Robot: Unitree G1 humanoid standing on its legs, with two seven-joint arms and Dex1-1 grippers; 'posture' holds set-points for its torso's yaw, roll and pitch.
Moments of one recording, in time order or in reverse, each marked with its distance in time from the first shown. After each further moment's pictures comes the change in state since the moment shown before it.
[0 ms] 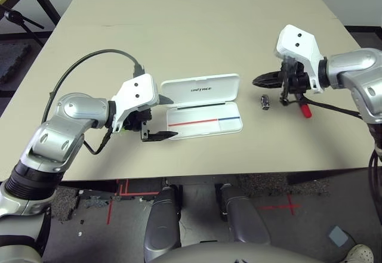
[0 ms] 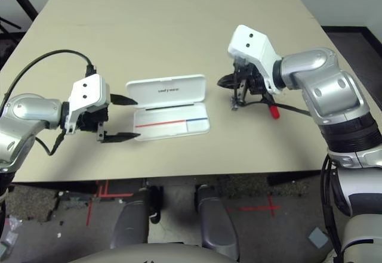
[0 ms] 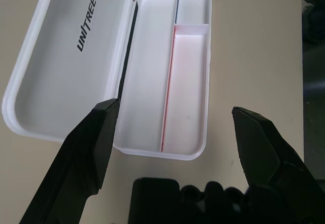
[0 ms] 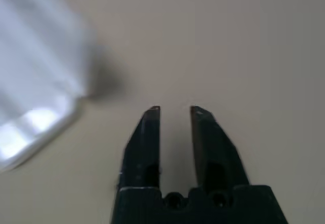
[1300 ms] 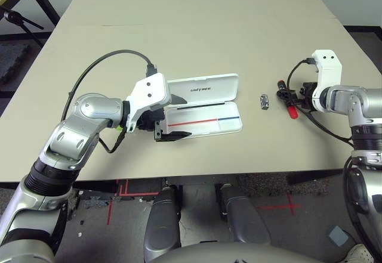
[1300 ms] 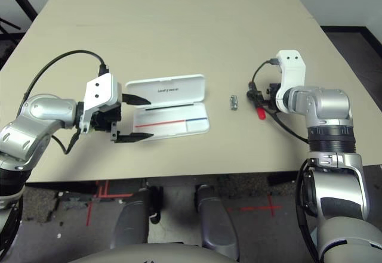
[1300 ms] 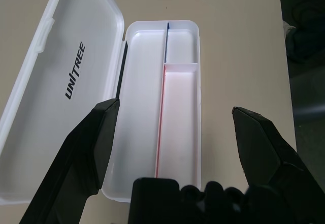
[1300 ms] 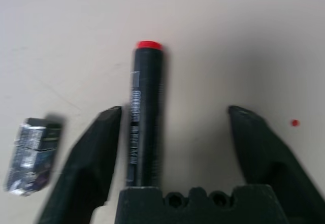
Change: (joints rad) left arm -0.060 -0.099 -0.049 0.005 -0.006 0.019 0.014; right arm 0.152 0.124 -0.278 0.185 0.169 0.241 -0.377
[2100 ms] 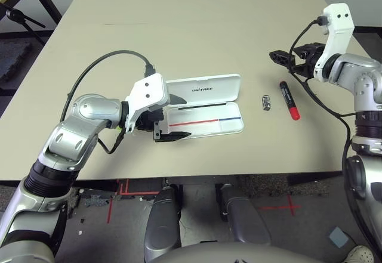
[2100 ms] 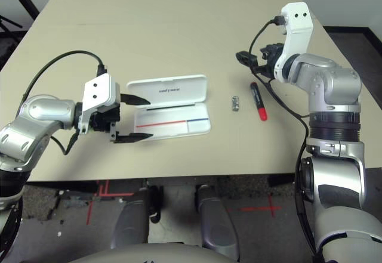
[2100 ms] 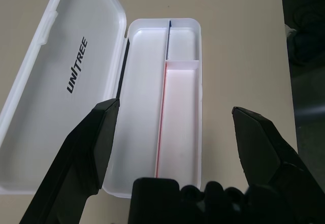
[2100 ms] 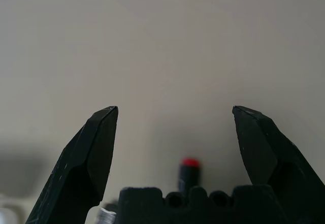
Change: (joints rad) left arm 0.018 -0.003 0.011 0.000 -0.002 -0.018 -0.001; right arm -0.136 0.012 -0.046 -0.042 0.046 -0.048 -0.021
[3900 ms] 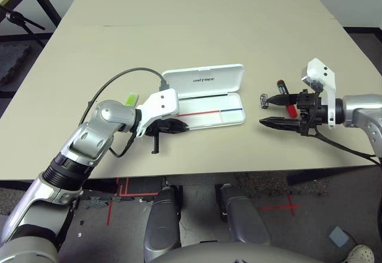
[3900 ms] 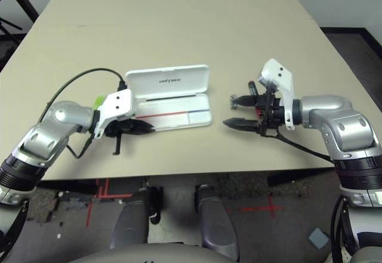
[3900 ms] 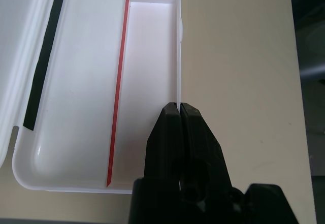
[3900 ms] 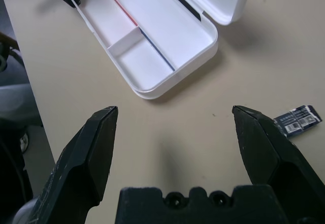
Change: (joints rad) left arm 0.002 -0.019 -0.167 0.178 0.117 -0.119 -0.039; right arm 0.407 -0.247 0.233 -0.357 0.087 -0.342 0.784
